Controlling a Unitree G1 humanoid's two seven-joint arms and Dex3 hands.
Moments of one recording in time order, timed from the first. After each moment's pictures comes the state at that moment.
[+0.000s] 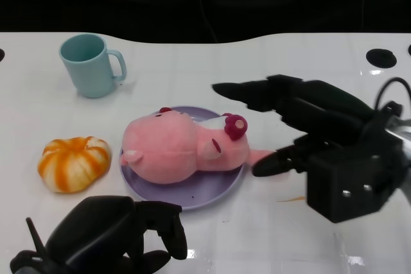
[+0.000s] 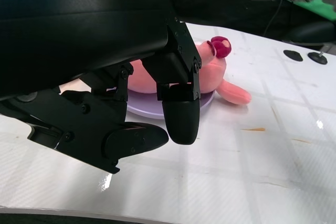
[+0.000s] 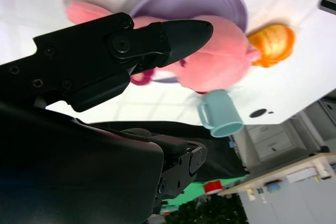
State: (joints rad) left arm 0.25 0.38 -0.20 -0.56 0.59 0.06 -0.36; right arm -0.46 -0.37 0.32 0.00 -0.41 -0.20 0.47
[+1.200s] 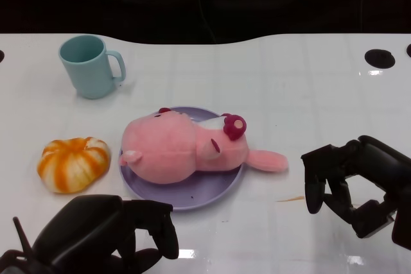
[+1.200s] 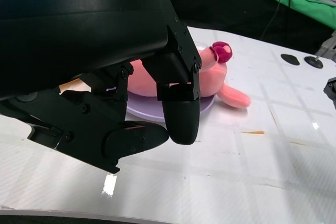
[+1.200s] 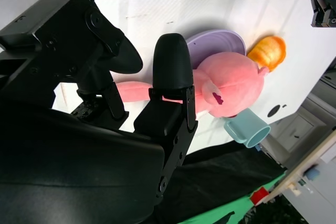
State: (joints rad) left arm 0.27 0.41 -0.15 -0.55 0.52 0.00 -0.36; right arm -0.11 -0.43 0.14 -0.11 -0.14 -0.19 0.50
